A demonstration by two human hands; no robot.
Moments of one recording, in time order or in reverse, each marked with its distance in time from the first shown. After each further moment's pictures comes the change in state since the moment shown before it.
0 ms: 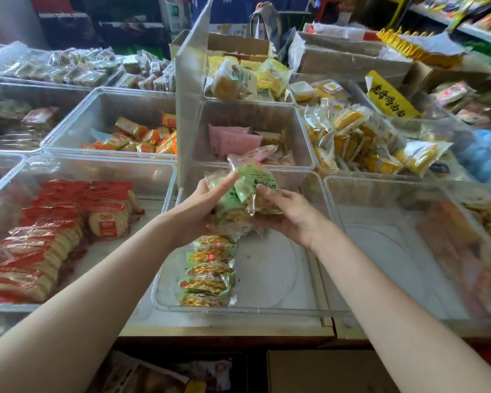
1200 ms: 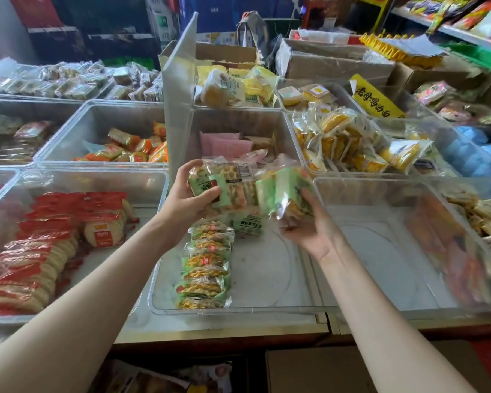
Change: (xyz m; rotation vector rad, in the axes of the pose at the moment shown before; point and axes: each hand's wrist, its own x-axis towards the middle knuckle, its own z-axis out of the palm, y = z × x) left_hand 0.000 0.001 -0.009 -0.004 0.147 0.355; right_hand -0.014 0.013 -0.047 0.589 0.006 -0.053
